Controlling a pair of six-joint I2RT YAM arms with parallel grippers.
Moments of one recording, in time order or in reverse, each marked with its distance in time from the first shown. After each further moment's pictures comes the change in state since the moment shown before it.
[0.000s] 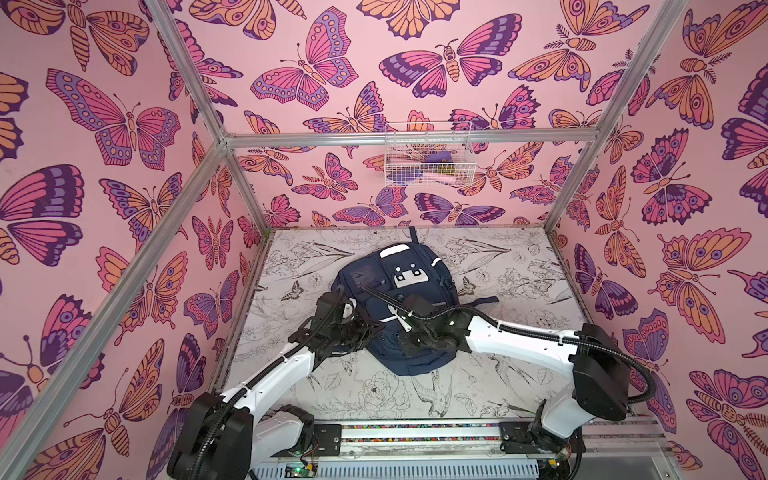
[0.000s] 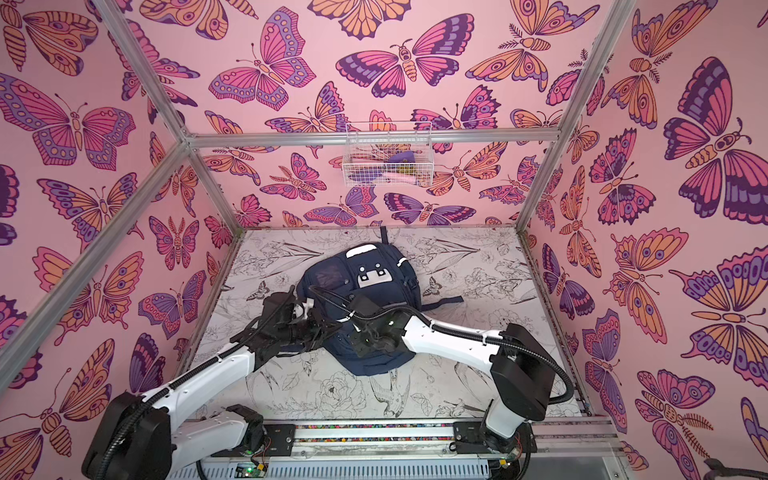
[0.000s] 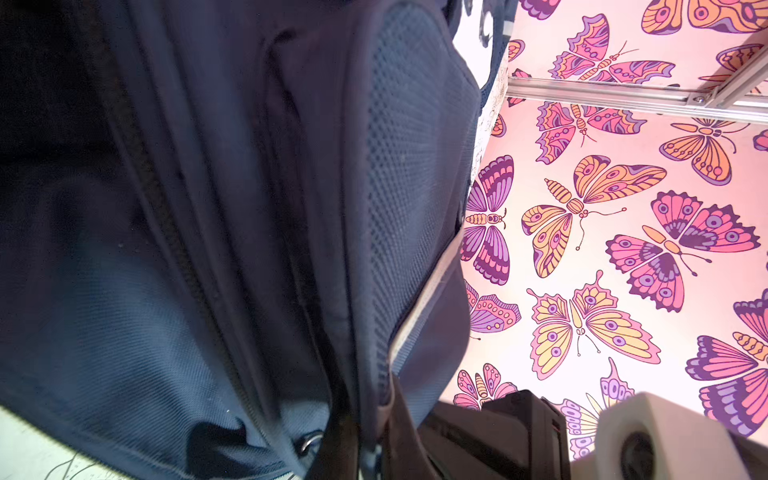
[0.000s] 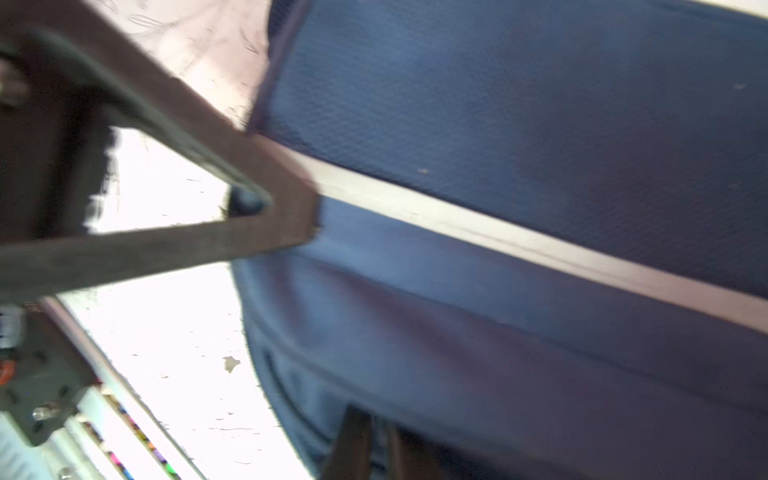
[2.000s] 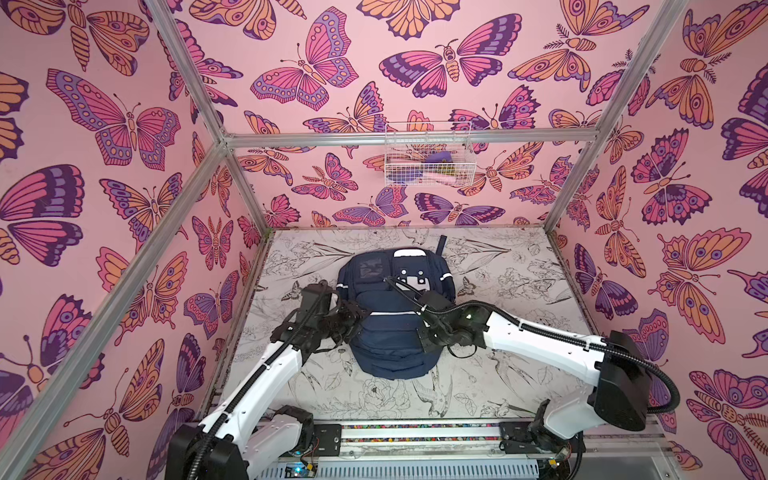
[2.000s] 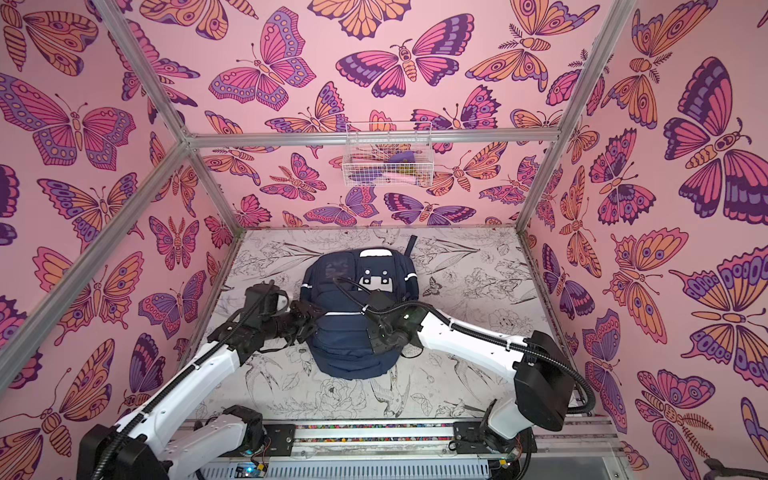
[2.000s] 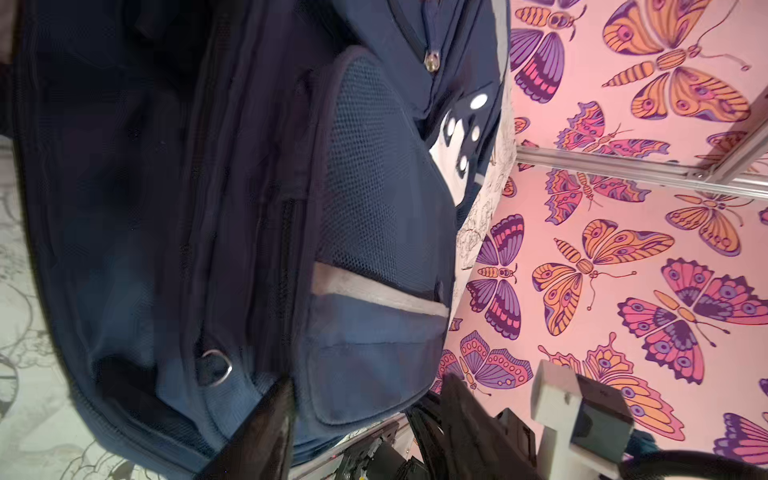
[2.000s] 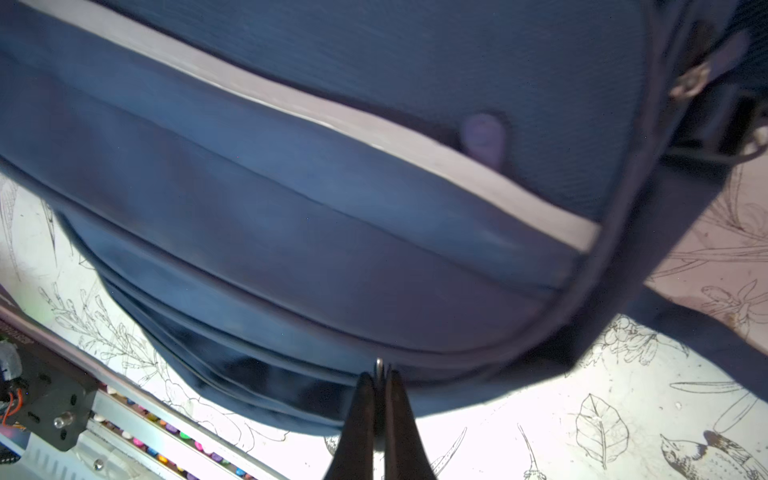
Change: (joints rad) left arm 0.027 -0.092 0.144 -0.320 -0.137 0.023; right arm -0.058 -0.103 -0.003 -0.240 0.015 0.209
